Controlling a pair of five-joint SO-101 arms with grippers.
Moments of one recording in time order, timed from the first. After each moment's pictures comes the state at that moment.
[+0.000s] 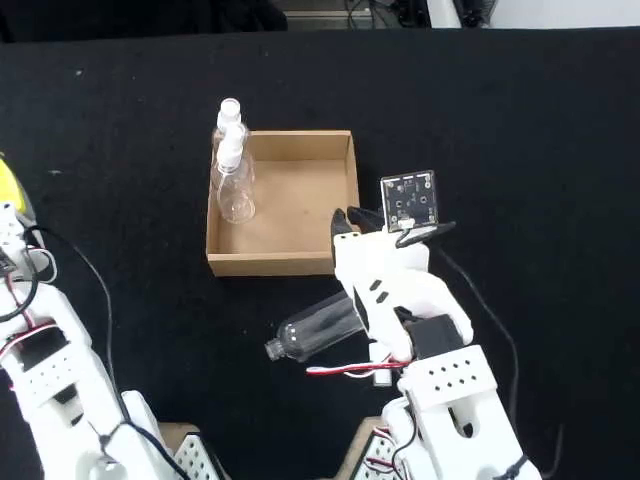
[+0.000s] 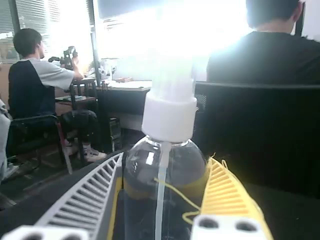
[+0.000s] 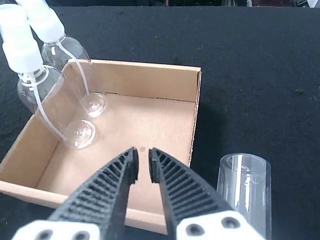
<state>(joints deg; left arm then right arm) -42.6 -53.5 78.4 -30.6 -4.9 -15.2 -61.4 74.7 26.5 -4.7</state>
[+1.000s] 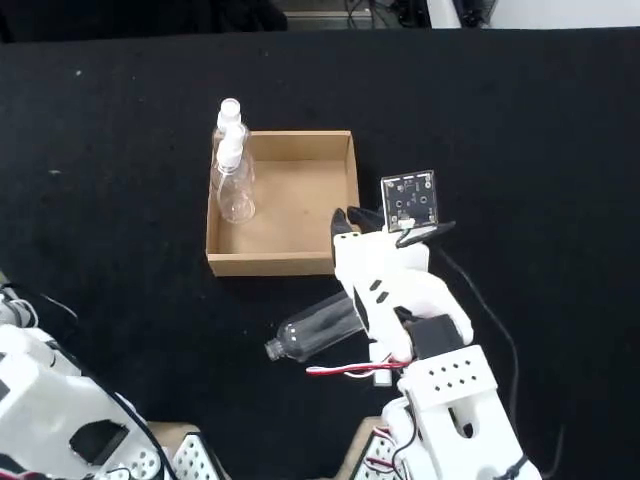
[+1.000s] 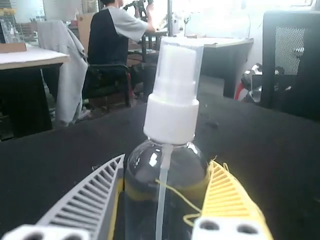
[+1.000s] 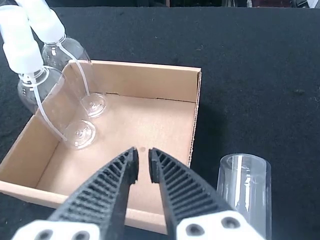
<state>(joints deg) -59.4 8.7 78.3 -83.0 -3.6 -15.2 -61.4 74.7 26.5 -4.7</state>
